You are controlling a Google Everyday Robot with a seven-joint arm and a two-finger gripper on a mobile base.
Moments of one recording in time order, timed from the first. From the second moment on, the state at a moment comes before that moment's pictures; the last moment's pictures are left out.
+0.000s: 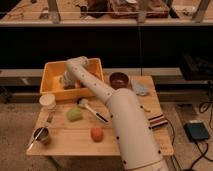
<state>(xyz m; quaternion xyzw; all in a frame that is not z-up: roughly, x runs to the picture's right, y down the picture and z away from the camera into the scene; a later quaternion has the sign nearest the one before) -0.247 -0.048 0.976 0.08 -0.29 -0.77 0.56</state>
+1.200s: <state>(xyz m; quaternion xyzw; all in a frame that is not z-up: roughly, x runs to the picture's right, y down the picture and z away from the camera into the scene) -0.322 -0.042 0.956 0.11 -0.30 -0.80 0.51</state>
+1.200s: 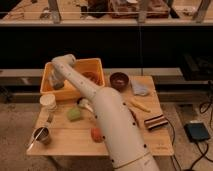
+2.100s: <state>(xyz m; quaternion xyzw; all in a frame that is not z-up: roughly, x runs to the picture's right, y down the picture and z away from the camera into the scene) -0.260 -0.052 0.987 0.07 -0.28 -0.78 0.55</state>
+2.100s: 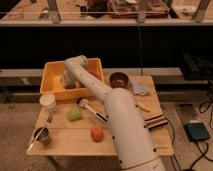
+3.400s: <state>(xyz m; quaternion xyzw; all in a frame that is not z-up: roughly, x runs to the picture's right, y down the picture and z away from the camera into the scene) -0.280 -0.023 0.954 0.10 -0.30 -0.80 0.51</state>
